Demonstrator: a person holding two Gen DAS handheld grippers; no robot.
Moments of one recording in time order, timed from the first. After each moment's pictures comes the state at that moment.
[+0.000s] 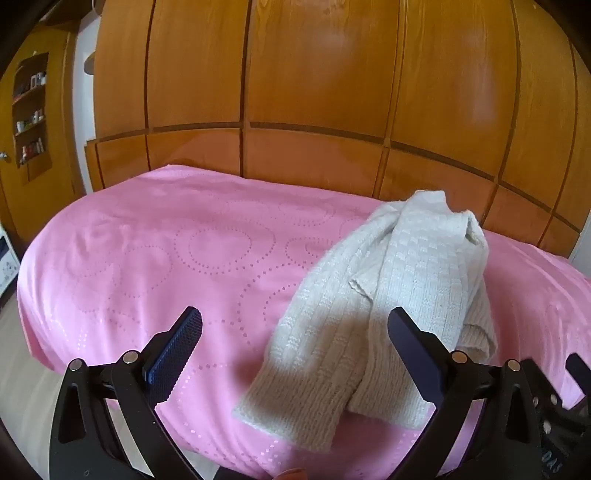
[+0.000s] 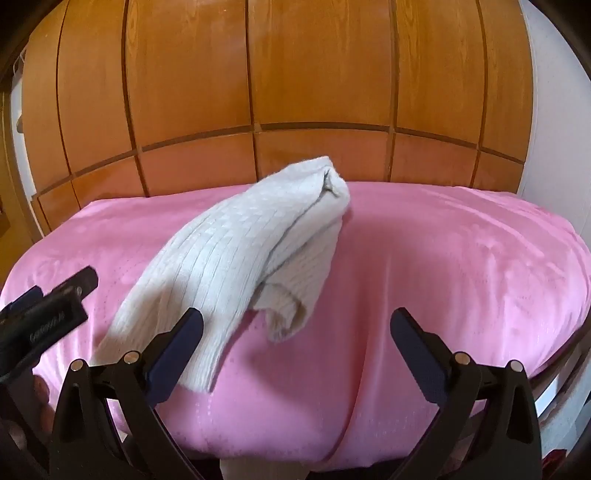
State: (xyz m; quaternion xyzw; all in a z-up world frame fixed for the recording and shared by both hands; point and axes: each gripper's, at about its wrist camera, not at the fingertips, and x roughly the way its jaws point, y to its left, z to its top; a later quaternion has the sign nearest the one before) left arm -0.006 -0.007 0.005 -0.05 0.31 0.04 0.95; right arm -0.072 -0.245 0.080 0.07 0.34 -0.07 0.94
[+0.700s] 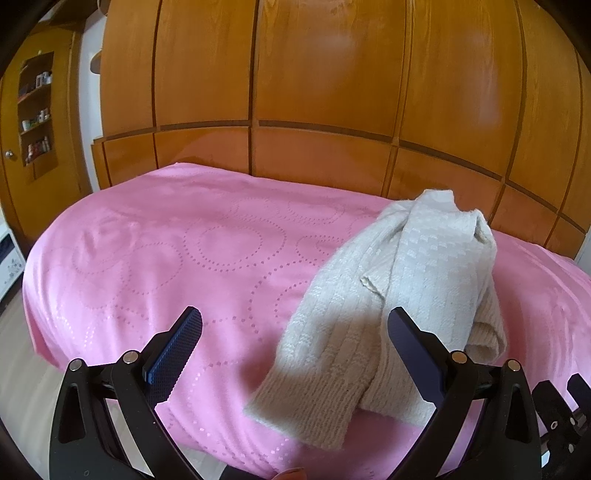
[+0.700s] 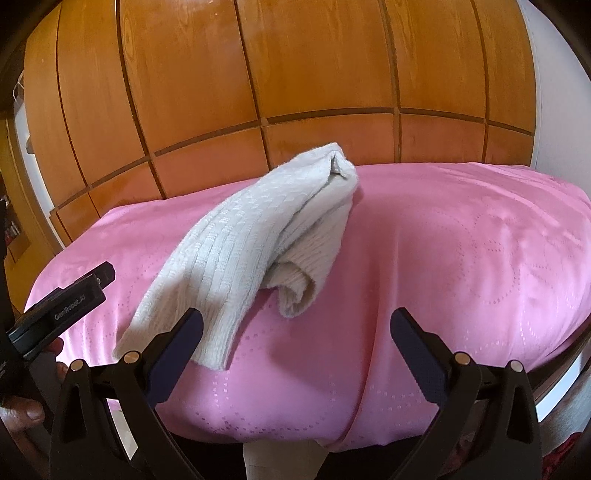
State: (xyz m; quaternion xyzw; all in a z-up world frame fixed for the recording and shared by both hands) left arm -0.007 -0.003 -0.002 -0.05 0.31 0.05 0.95; right arm -0.091 -0.259 0.078 0.12 0.35 -0.04 0.93
